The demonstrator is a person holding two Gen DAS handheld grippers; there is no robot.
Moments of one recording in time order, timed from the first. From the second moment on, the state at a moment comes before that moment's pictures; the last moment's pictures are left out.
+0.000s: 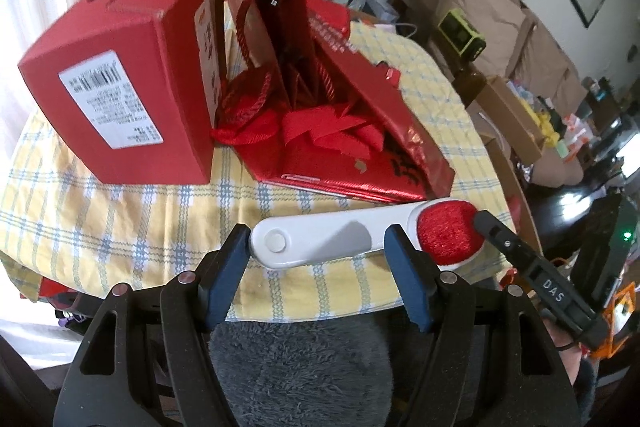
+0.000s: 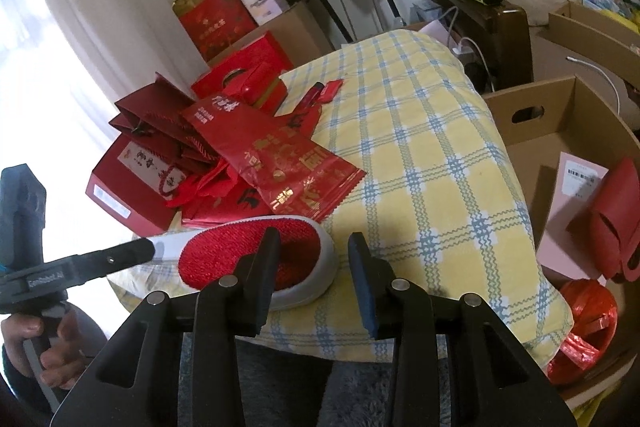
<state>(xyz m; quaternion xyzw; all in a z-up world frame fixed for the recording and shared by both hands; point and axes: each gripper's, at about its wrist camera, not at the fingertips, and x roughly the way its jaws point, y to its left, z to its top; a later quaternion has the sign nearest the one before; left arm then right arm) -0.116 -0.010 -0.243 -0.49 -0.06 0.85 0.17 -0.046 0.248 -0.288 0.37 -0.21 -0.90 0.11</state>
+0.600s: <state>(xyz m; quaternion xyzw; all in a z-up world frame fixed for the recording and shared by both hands) -0.101 -0.014 -0.200 -0.41 -0.09 0.88 0.25 -0.043 0.252 -0.285 0.35 -0.21 -0.91 0.10</state>
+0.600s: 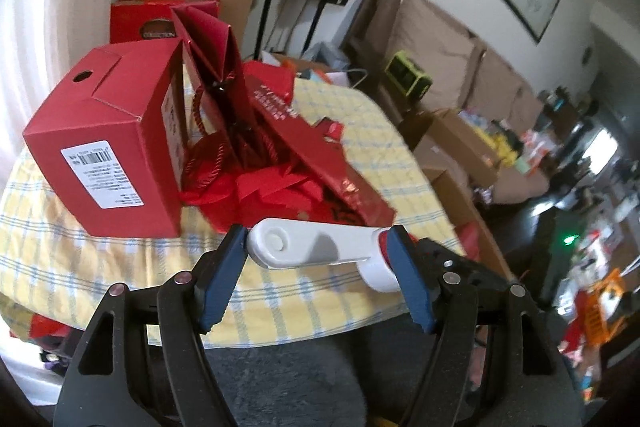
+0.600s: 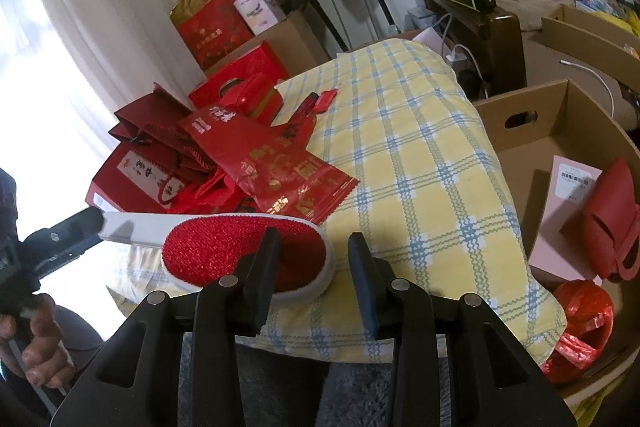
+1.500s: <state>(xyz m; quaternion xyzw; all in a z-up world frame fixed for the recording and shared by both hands) -0.115 -0.026 -0.231 -0.41 -0.14 0.88 0.19 -0.045 0.233 -0.286 0.36 -0.17 -0.91 0.12</state>
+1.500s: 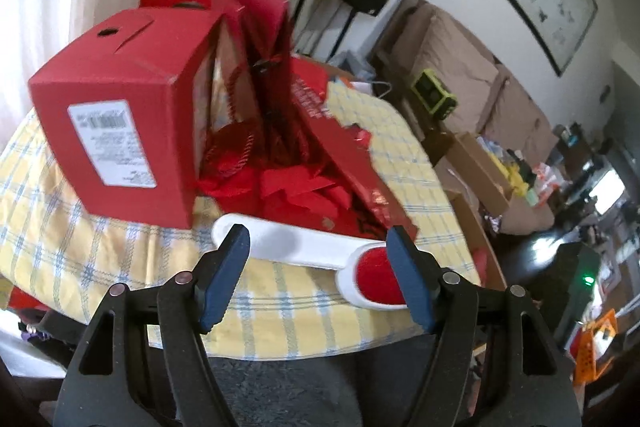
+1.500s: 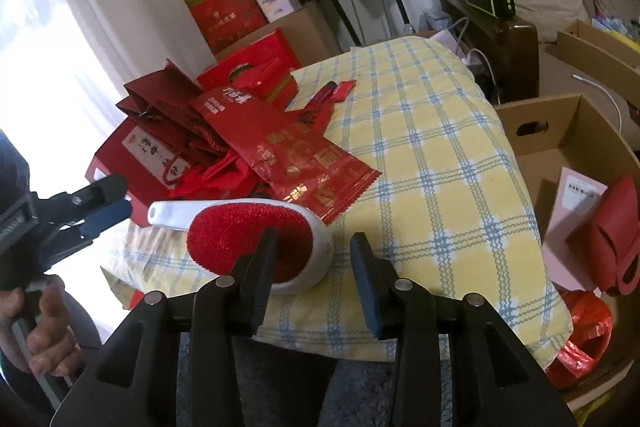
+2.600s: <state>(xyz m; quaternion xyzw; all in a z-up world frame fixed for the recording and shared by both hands) -0.157 -0.026 -0.278 -0.46 -0.21 0.83 0.23 -0.046 0.242 -0.291 0.37 -0.19 -0.90 0.12</state>
